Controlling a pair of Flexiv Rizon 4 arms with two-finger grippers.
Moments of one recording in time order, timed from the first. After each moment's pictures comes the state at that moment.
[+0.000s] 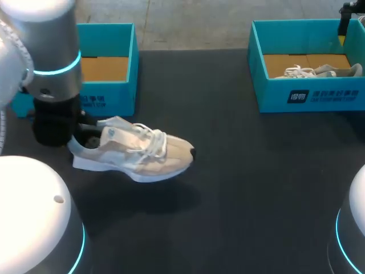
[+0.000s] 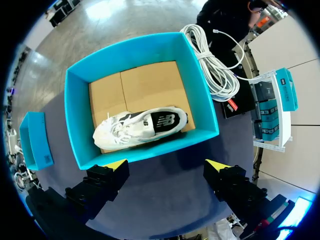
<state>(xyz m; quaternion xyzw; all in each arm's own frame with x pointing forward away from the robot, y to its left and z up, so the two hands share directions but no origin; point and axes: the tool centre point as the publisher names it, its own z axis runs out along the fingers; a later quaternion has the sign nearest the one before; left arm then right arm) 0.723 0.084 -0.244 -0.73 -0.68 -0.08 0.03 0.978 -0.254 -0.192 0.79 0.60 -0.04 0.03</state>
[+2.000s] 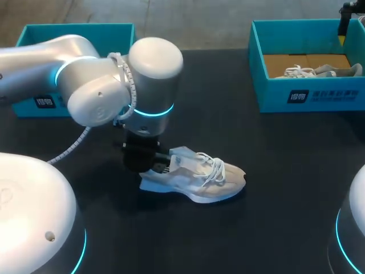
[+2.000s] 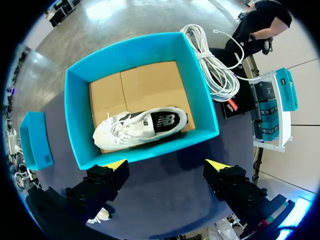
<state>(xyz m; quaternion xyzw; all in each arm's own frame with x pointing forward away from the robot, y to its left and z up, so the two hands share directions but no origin) 0.741 -0.053 -0.378 -0.73 -0.67 -0.08 0.07 0.978 -0.254 -0.192 0.79 0.60 -0.04 0.03</state>
